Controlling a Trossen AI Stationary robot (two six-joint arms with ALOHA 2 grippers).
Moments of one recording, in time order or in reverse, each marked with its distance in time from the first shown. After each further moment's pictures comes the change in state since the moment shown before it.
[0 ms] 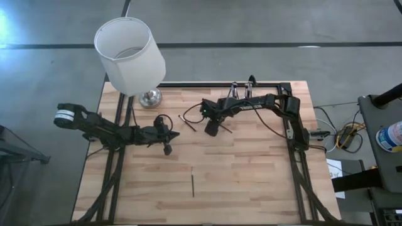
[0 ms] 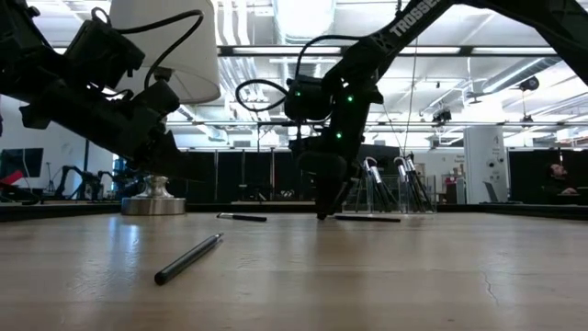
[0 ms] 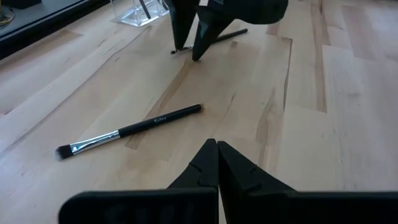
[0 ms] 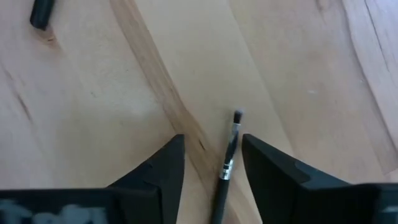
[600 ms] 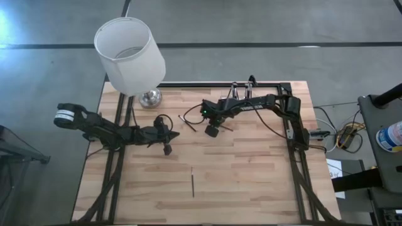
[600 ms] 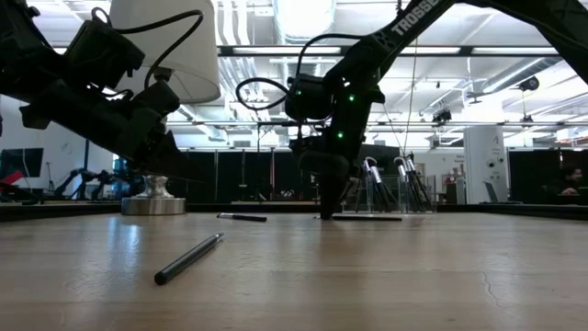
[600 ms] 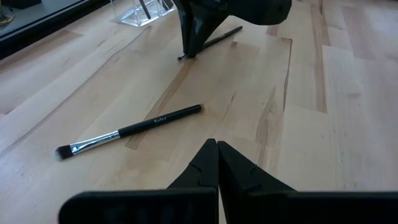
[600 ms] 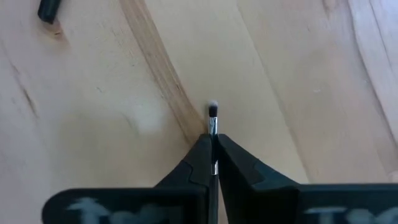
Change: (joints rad) left arm 0.000 0.000 0.000 0.001 0.000 0.000; right arm 0.001 -0.005 -0.016 0.012 0.013 -0.013
